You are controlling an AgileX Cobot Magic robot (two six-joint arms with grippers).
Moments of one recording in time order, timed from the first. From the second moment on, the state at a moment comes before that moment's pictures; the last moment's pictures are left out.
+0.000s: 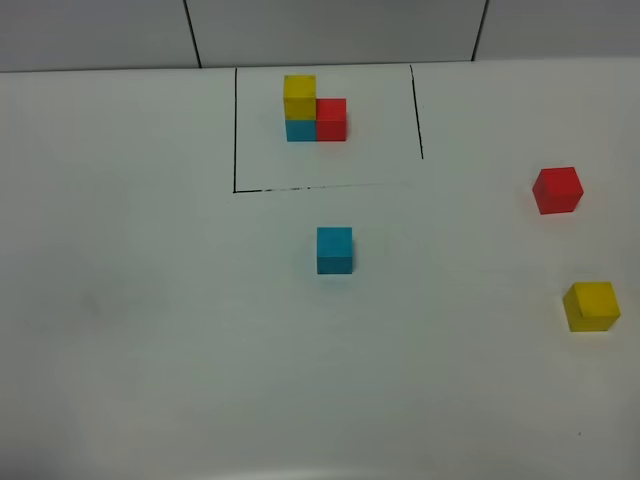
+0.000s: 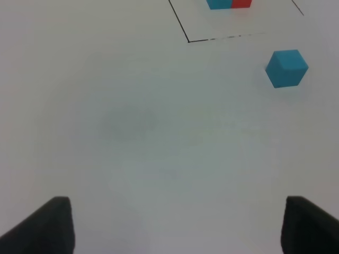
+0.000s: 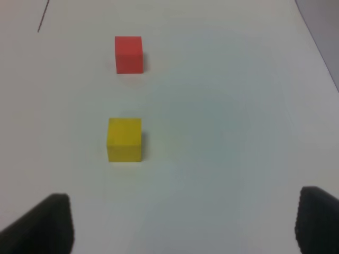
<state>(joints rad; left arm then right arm) -0.10 -0.01 -0.51 -0.19 1.04 0.05 0.03 -0.01 -0.49 -0.07 1.06 0.01</state>
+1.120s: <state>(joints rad) -0.10 -0.01 -0.51 -0.19 1.04 0.05 0.03 -0.01 -0.49 -0.07 1.06 0.01</state>
